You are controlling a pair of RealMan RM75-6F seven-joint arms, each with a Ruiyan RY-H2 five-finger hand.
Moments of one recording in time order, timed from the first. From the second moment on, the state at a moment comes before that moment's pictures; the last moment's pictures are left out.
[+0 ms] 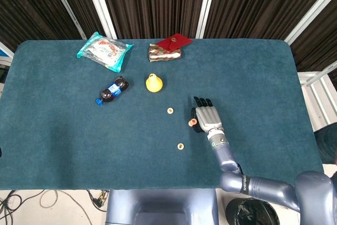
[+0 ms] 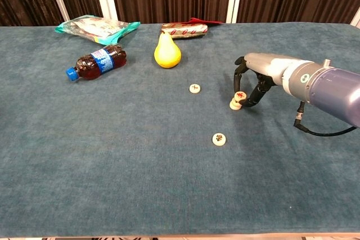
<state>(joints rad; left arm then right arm) -0.01 -1.13 -0.17 -1.73 1.19 1.53 0.09 0.85 -1.70 0.25 -1.38 -0.66 0.97 -0.56</state>
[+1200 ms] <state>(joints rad) -0.01 -1.13 -0.18 -1.72 1.19 1.53 0.08 0.86 -1.72 0.25 -1.38 -0.66 0.97 -0.56</state>
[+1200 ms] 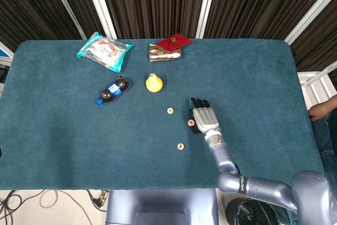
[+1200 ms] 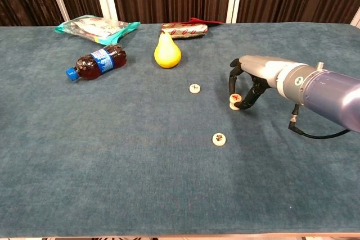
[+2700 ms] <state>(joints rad) -0.01 -1.13 -0.18 -1.73 1.19 1.53 0.08 0.86 -1.71 0.24 -1.38 -0.66 0.97 -0.56</state>
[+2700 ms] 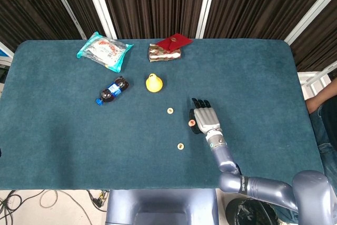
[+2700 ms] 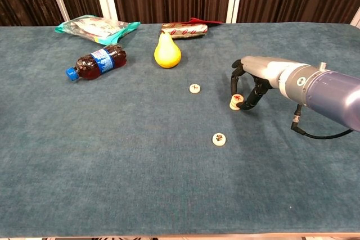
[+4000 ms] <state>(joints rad) -0.01 -1.13 -0.18 -1.73 1.19 1.53 0.08 0.96 -1.80 0.32 -1.35 -0.59 1.02 -0.65</state>
